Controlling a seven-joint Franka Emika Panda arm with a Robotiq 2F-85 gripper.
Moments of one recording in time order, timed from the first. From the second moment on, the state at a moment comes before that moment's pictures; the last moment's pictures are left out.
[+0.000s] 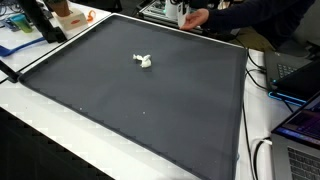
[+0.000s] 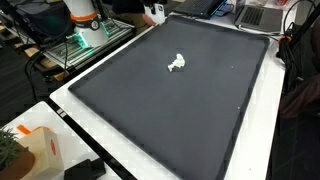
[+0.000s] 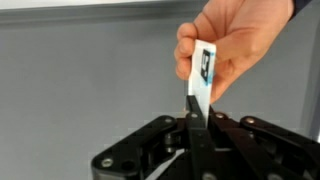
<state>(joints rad) 0.23 -0.45 0.12 -2.75 0.25 2.33 0.21</state>
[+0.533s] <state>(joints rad) 0.14 -0.55 0.16 -2.74 0.16 2.24 0.26</state>
